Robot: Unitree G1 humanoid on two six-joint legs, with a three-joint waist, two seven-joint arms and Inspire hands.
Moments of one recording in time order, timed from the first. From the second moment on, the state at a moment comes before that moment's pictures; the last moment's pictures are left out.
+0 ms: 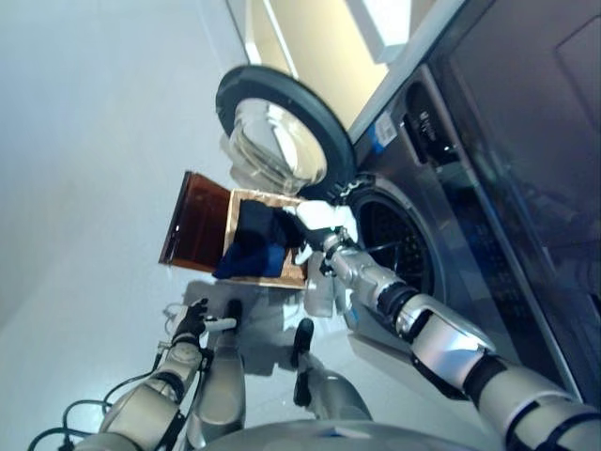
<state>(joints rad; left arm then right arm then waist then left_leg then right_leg) -0.33 0.26 -0.40 1.33 -0.24 -0.18 0.26 -0.82 -0.20 0.83 1.04 -0.56 -0.02 -0.31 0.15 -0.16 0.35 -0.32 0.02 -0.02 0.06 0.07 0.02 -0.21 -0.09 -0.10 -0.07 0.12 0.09</state>
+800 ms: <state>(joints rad) -0.42 0.27 -0.41 1.20 -0.37 -0.25 0.31 -1.07 -0.27 0.82 1.21 -0.44 0.00 -0.41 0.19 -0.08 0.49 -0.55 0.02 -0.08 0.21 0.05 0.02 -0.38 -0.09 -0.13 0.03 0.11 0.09</state>
